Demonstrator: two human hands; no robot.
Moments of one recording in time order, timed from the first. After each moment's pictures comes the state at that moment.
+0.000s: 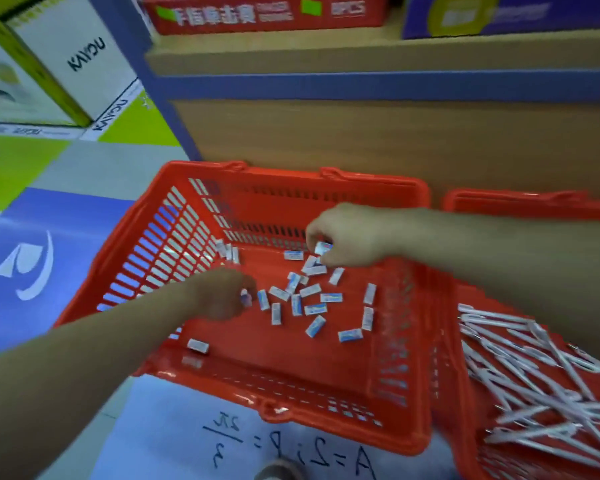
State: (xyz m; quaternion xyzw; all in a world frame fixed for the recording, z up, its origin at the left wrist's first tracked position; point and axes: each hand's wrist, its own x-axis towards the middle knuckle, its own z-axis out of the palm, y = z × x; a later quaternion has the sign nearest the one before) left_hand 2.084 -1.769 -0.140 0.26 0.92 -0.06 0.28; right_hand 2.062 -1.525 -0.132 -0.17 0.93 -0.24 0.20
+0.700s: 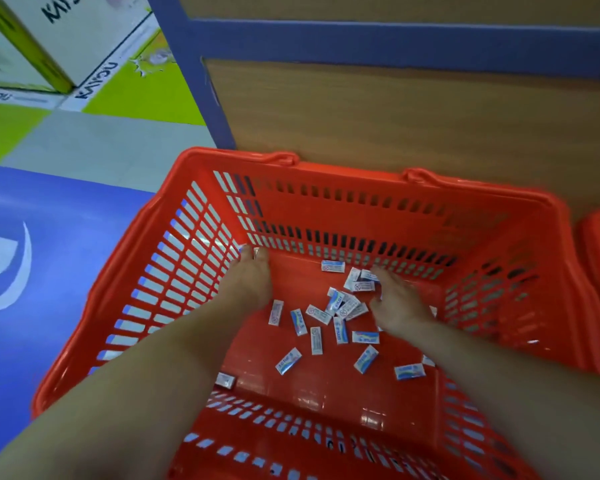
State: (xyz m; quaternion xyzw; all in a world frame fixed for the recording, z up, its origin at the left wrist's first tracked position) left_hand 1.992 -1.815 -0.275 0.03 0.98 0.03 0.17; right_hand 2.066 -1.574 -0.270 0.11 0.94 -0.24 0.19
